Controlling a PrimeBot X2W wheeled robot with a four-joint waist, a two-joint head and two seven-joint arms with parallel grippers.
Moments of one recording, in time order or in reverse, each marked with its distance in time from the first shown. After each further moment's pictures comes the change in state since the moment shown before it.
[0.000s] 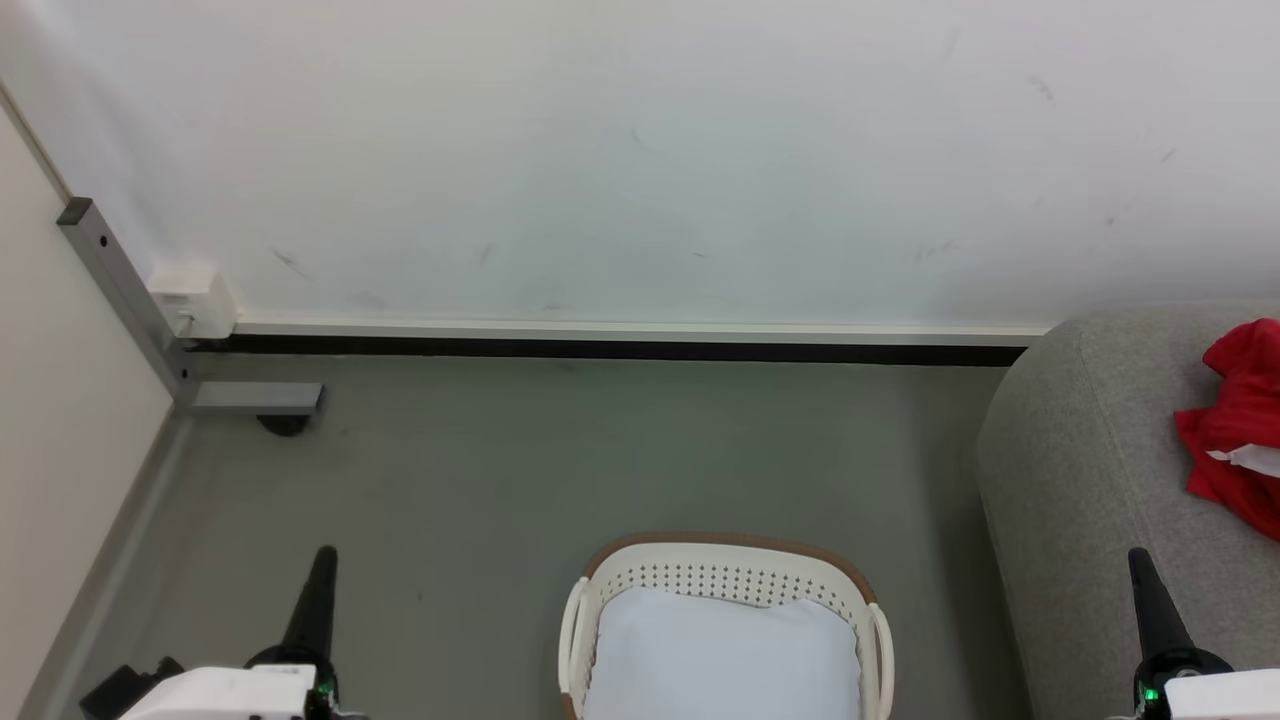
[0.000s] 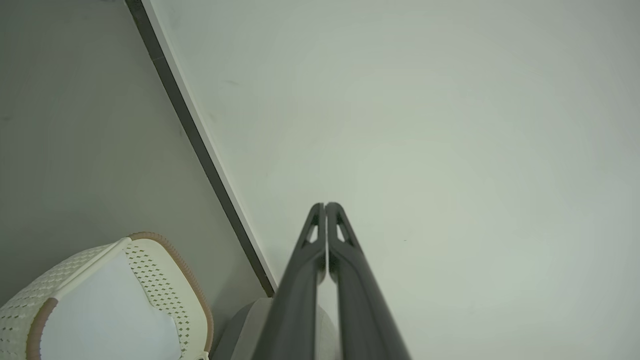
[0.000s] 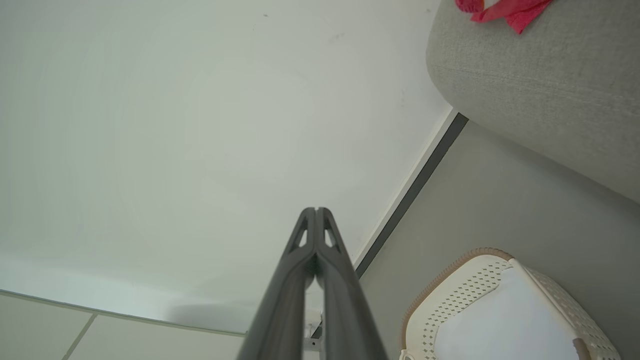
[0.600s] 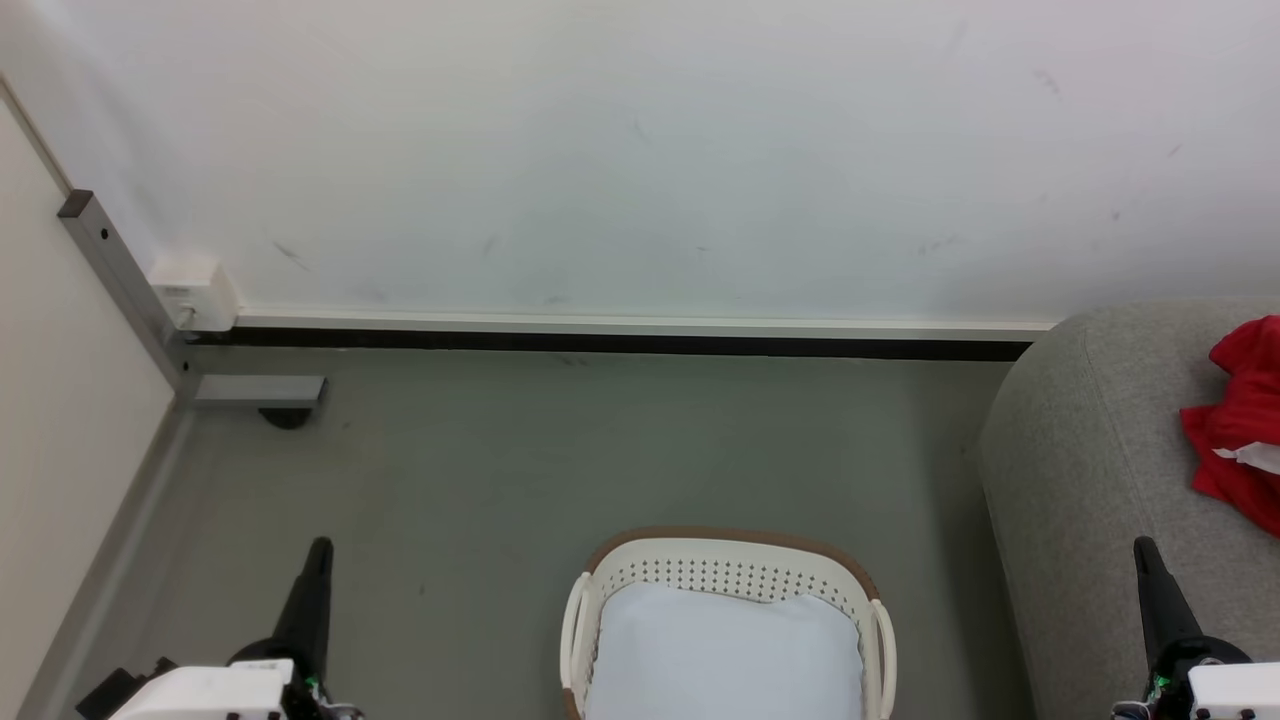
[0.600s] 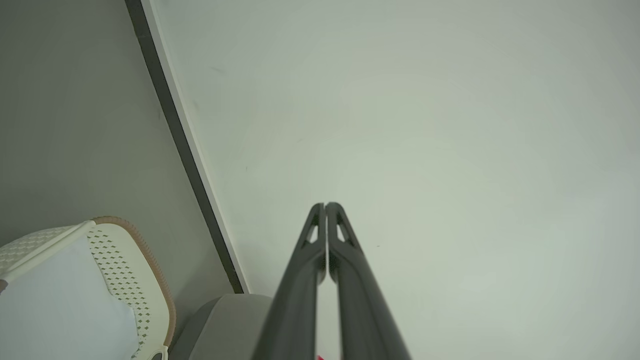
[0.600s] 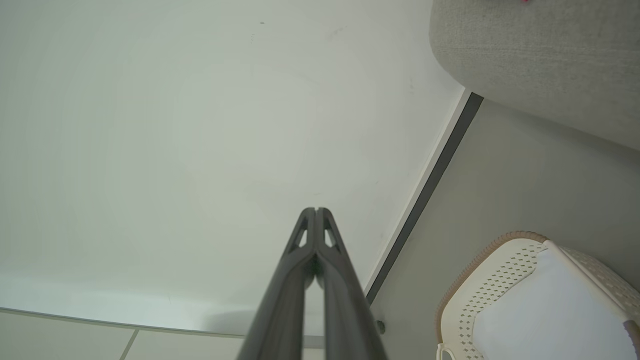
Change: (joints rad) left arm 0.000 0.001 0.013 -0.022 -0.137 -0.002 0.037; right arm -0.016 0.006 -0.023 -0.004 0.127 0.000 0.036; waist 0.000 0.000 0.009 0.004
